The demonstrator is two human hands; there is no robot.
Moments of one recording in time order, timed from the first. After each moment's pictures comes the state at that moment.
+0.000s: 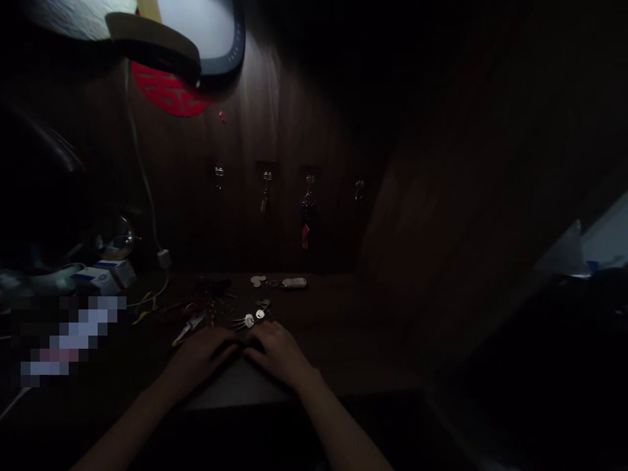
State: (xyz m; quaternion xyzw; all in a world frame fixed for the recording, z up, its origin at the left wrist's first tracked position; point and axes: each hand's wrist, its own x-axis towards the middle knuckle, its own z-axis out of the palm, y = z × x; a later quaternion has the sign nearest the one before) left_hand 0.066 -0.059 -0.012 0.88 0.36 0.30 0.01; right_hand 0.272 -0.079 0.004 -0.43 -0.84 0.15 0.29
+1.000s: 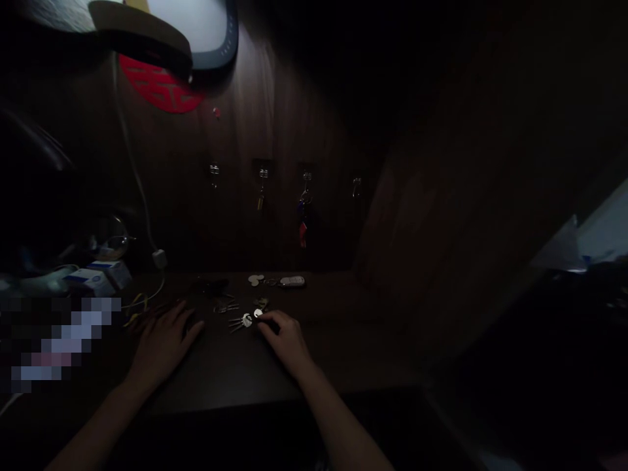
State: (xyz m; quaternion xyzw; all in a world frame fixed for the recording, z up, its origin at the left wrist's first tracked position) left_hand 0.031 -0.044 -0.002 0.74 0.65 0.15 -0.11; right_hand 0.281 -0.068 -0.001 -0.51 -0.69 0.23 0.47
